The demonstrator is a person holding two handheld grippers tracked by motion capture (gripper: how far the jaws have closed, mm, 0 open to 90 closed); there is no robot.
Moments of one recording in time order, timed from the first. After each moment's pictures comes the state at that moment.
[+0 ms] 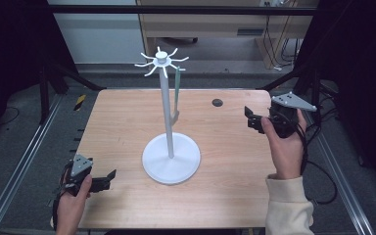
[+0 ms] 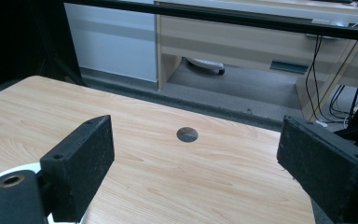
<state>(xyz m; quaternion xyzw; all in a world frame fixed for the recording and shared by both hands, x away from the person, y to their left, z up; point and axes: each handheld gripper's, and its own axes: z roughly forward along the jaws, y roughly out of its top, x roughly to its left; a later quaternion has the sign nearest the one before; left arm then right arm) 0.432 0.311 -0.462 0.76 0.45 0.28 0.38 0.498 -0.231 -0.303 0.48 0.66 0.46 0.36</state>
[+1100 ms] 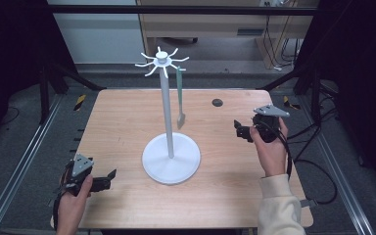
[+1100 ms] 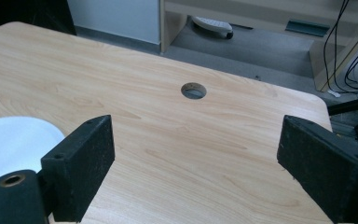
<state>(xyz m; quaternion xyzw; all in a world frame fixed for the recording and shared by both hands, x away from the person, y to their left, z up) 0.433 0.310 -0.463 0.75 0.45 0.29 0.38 0.529 -0.218 -0.371 0.48 0.70 0.41 0.32</state>
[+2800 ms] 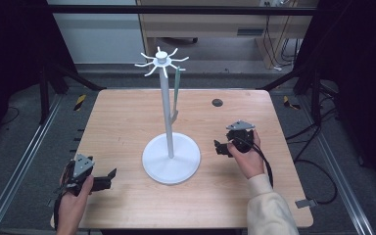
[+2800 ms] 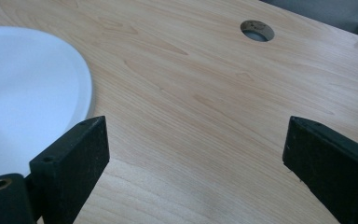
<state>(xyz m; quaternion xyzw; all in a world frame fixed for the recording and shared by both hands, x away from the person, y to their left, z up) 0.434 0.309 -0.465 0.75 0.44 0.30 0.38 0.543 -0.170 -0.446 0.45 0.78 0.35 0.27</state>
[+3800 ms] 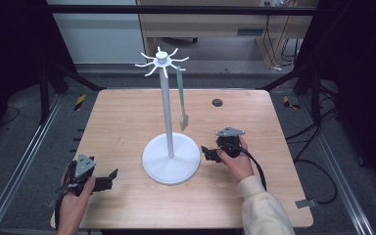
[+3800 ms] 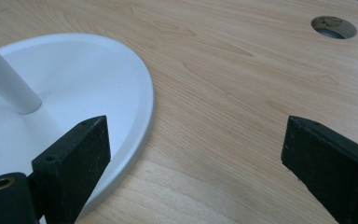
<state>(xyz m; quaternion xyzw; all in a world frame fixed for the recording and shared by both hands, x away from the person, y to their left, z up) 0.435 0.306 -0.466 0.76 0.44 0.30 0.38 0.541 -0.142 -0.474 0.43 0.77 0.41 0.21</state>
